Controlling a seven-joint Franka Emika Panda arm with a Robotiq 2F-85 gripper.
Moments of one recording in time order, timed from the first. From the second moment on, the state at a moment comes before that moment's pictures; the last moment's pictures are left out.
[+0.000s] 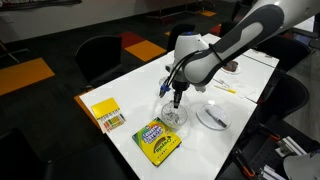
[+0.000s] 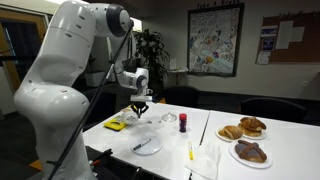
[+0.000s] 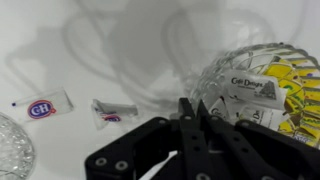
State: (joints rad) arm 0.07 0.48 0.26 -2.13 -0.01 2.53 -0.42
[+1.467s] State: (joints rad) arm 0.00 0.35 0.22 -2.38 -0.11 2.50 -0.74
